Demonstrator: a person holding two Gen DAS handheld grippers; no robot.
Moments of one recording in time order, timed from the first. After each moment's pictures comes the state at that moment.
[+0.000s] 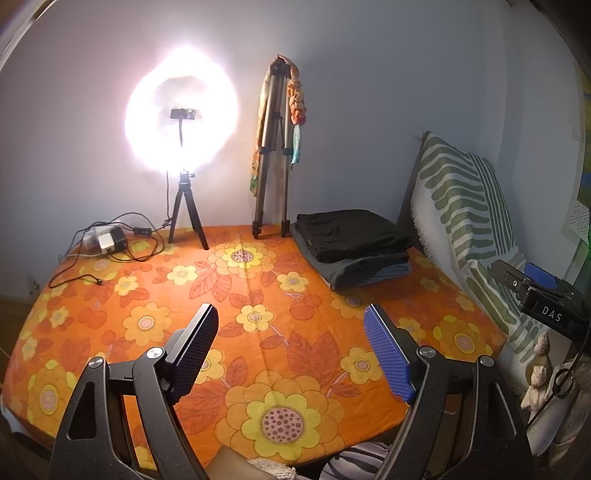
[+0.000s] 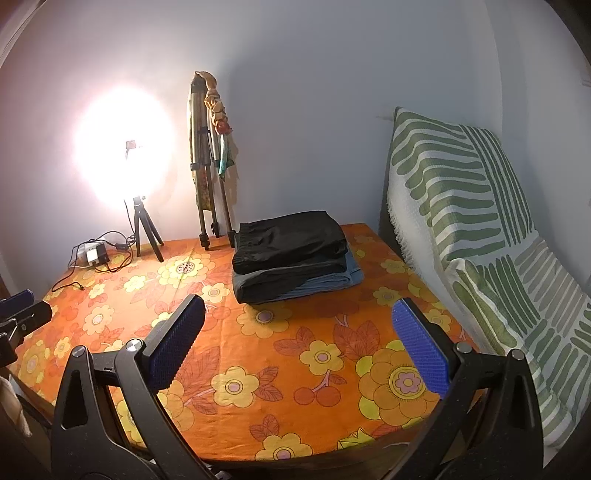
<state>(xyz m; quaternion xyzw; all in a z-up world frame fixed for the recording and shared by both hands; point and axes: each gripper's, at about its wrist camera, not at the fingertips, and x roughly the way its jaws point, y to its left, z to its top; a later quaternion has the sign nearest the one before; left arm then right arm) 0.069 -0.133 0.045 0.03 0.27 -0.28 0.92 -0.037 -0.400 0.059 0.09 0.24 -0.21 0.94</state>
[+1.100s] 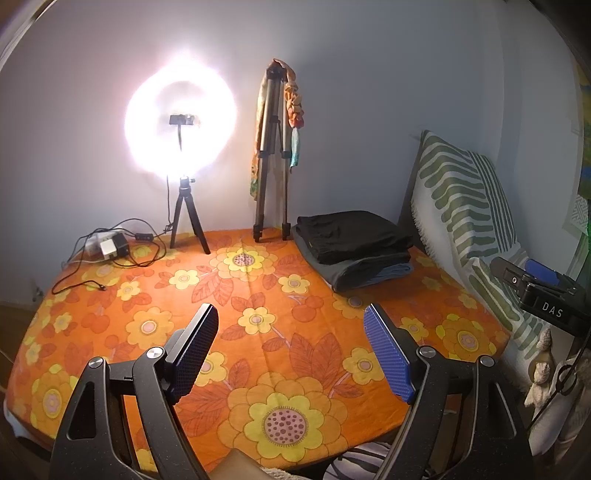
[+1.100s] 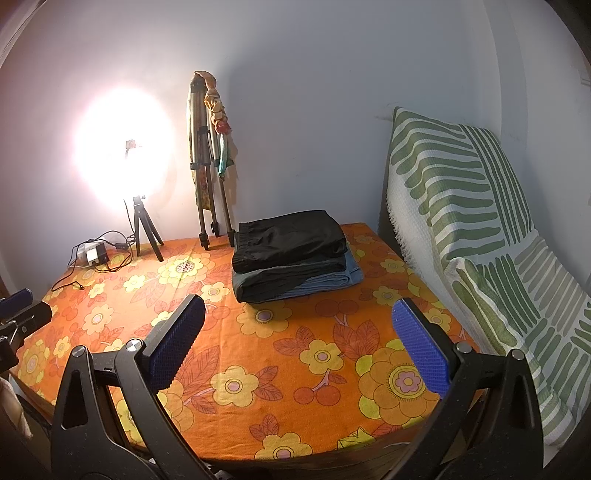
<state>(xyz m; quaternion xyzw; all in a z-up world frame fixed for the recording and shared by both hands) 0.068 -0.132 0.045 0.04 0.26 -0.28 0.92 -0.037 -0.398 0.060 0.09 0.24 -0.21 0.94</state>
